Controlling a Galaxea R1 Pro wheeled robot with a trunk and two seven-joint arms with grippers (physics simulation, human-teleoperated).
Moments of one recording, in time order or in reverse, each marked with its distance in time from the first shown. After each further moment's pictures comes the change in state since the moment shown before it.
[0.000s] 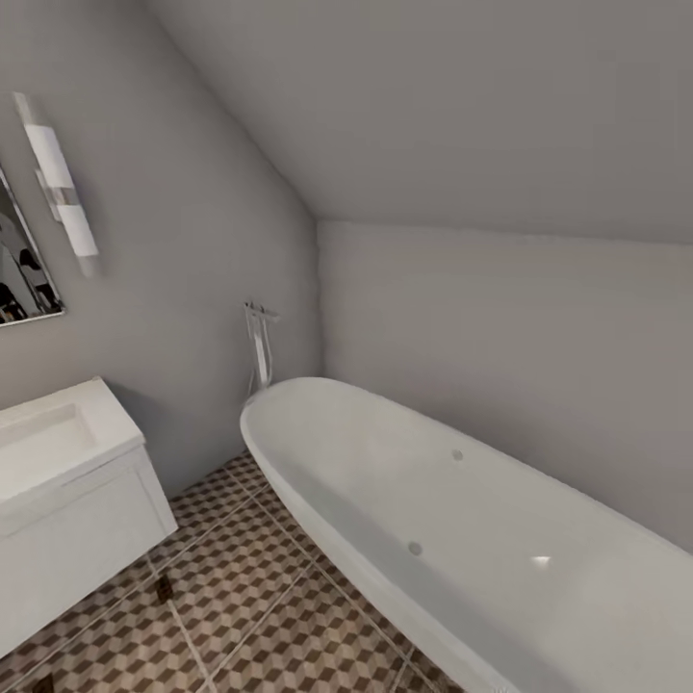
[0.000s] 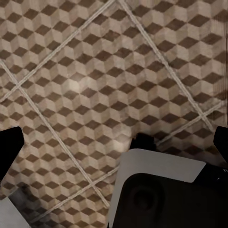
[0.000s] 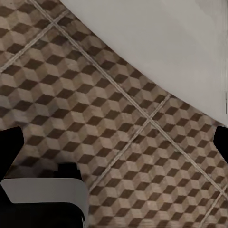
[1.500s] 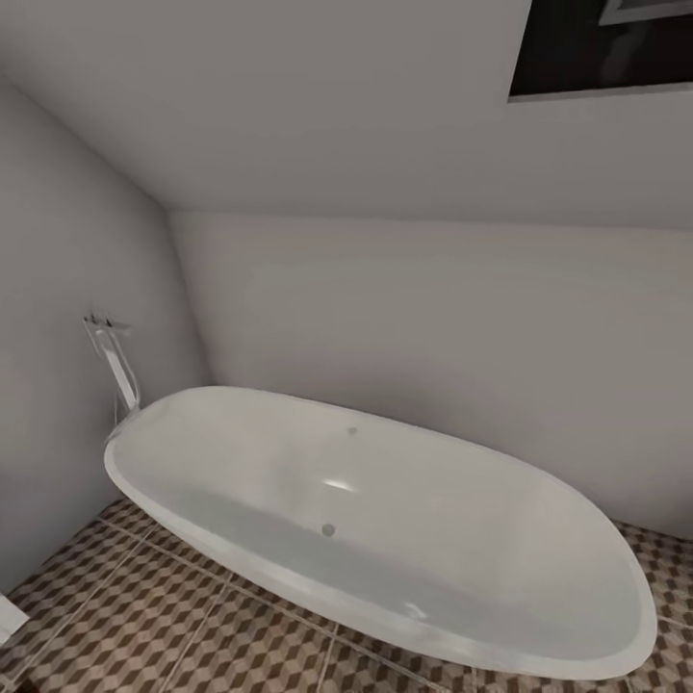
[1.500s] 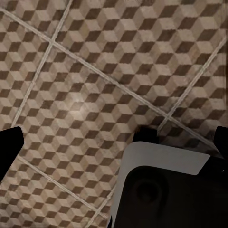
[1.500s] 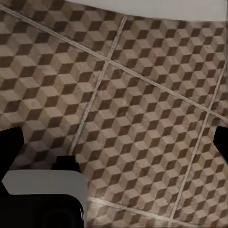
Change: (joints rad) left arm 0.000 0.001 -0.001 0.001 -0.005 0.000 0.000; right arm 0.000 -0.004 0.000 -0.001 0.000 0.000 0.000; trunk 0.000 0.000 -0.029
